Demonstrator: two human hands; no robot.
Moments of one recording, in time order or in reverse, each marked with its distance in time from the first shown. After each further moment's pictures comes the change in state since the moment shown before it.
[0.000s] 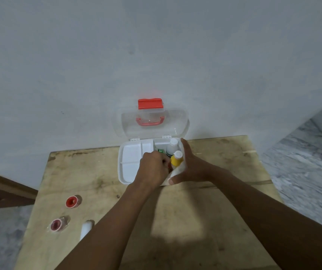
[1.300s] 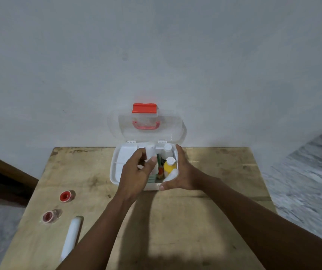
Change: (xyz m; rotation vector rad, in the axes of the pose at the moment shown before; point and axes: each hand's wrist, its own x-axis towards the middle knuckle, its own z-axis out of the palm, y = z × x) left_hand -0.021 0.005 0.002 -0.547 0.307 -0.101; right_hand 0.014 0.023 -0.002 -0.011 0.020 -0.054
